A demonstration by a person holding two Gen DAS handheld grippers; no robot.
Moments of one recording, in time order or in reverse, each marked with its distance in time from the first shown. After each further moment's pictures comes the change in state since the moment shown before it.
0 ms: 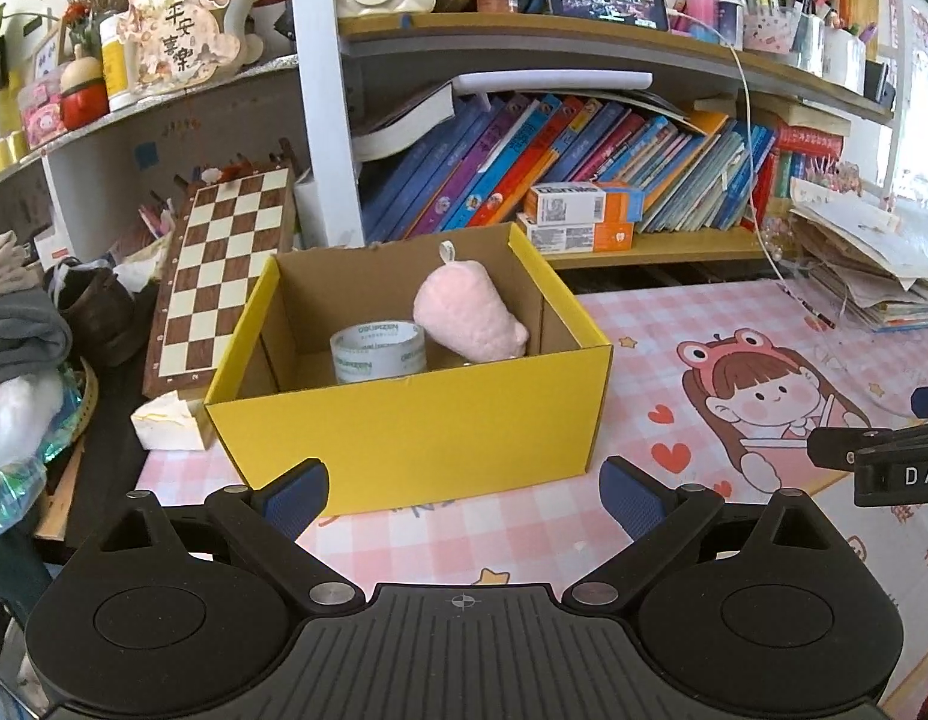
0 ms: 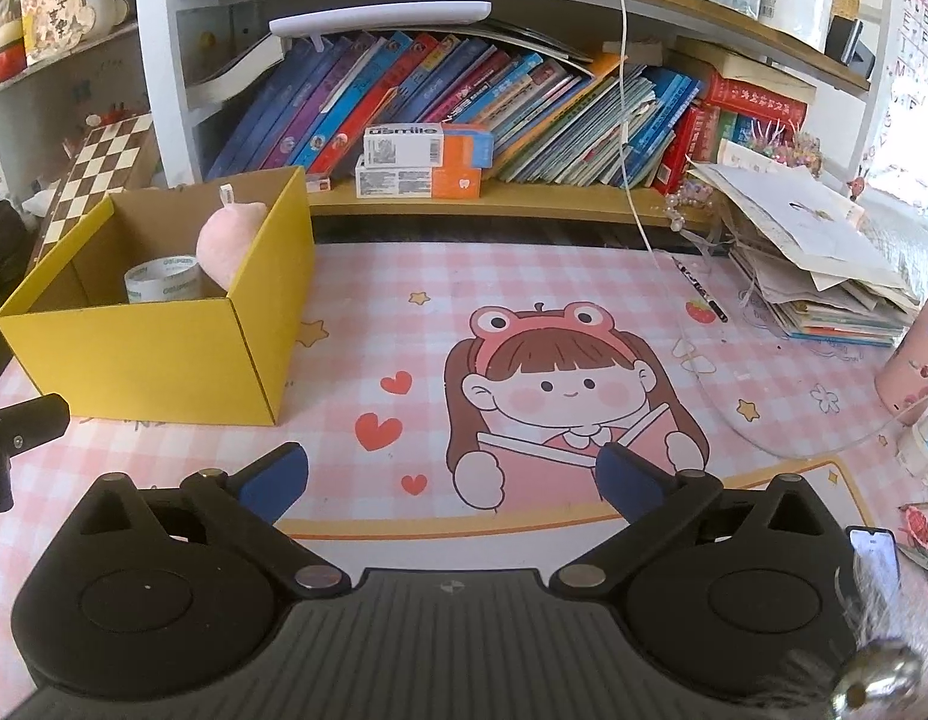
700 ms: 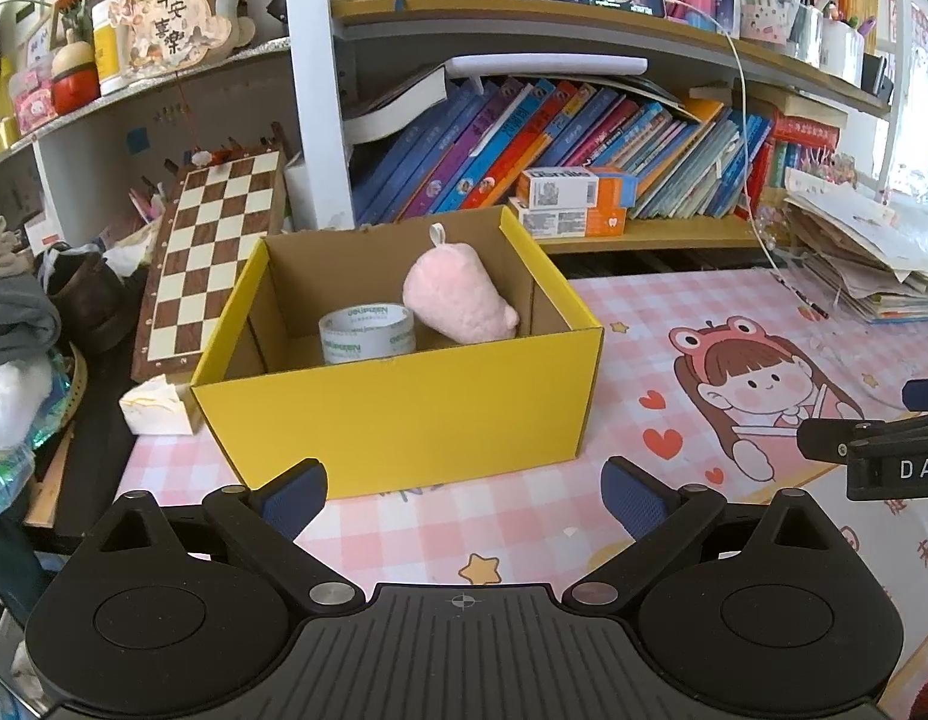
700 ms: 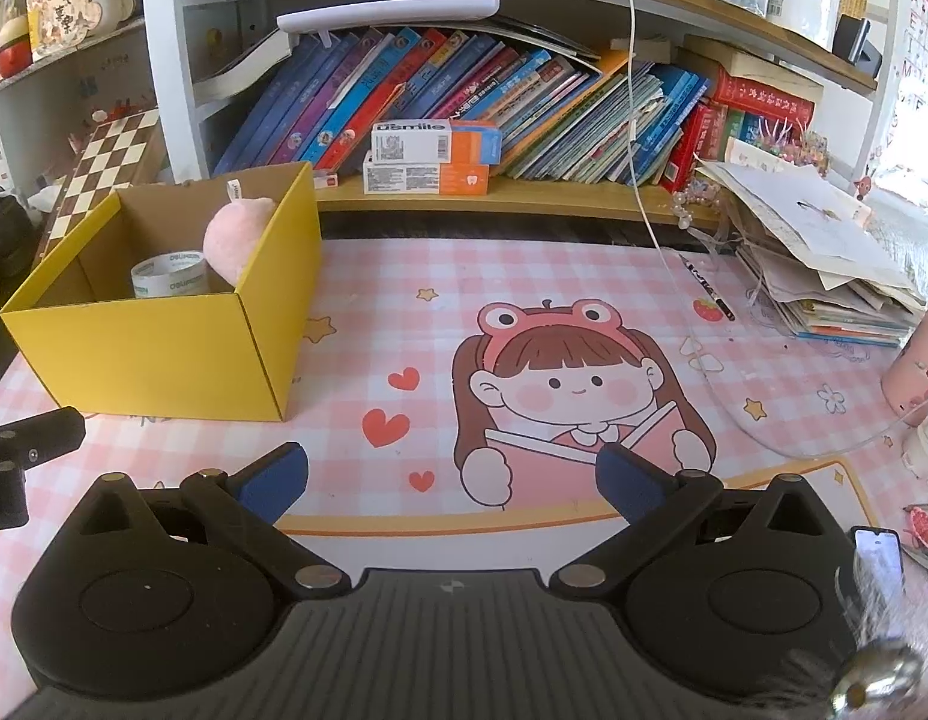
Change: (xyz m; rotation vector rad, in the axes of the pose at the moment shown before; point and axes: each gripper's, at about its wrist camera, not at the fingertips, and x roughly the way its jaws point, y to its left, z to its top) left arm 0.004 -0.001 -0.003 -0.009 0.031 -0.017; right arm 0.000 0.001 0.000 -0.003 0.007 0.012
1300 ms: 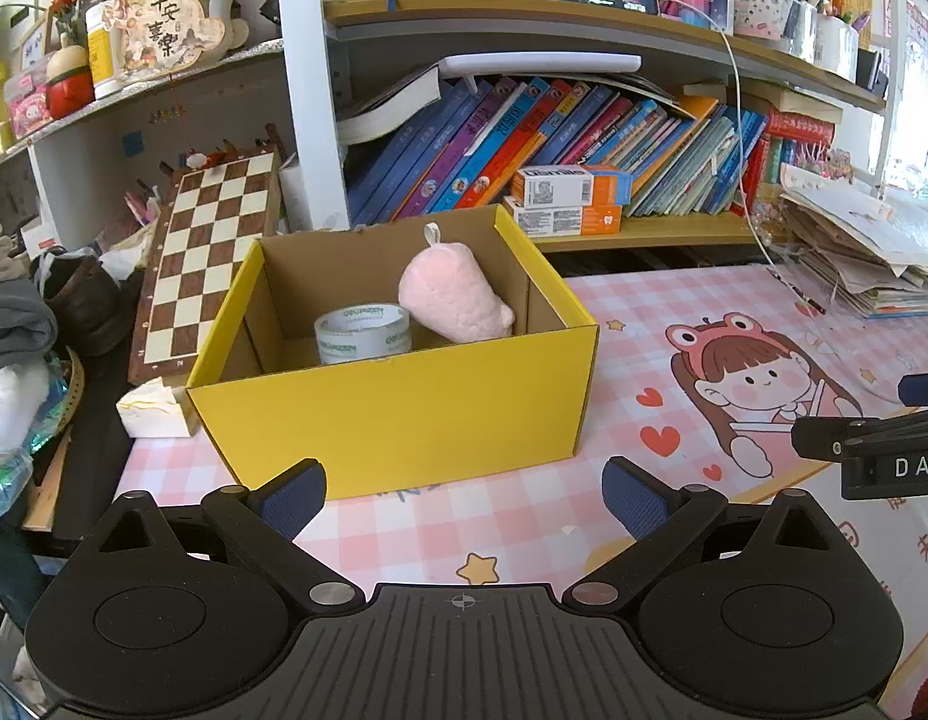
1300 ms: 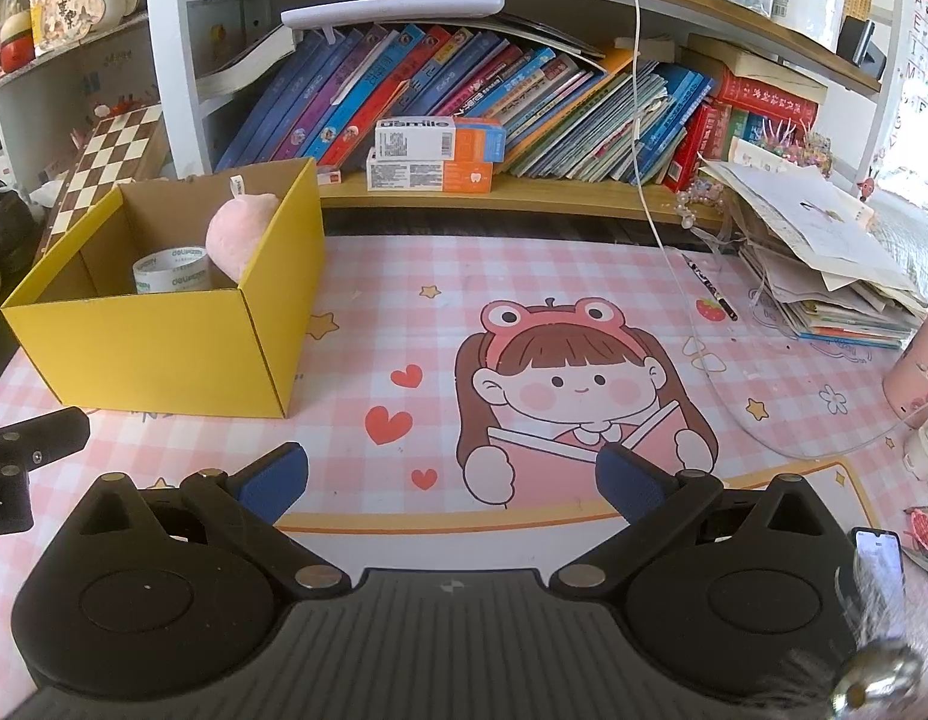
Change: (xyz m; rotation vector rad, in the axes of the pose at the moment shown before) left arm 0.001 -0.002 0.000 0.009 0.001 -0.005; right arm 0.002 0.002 0.000 -0.007 0.007 0.003
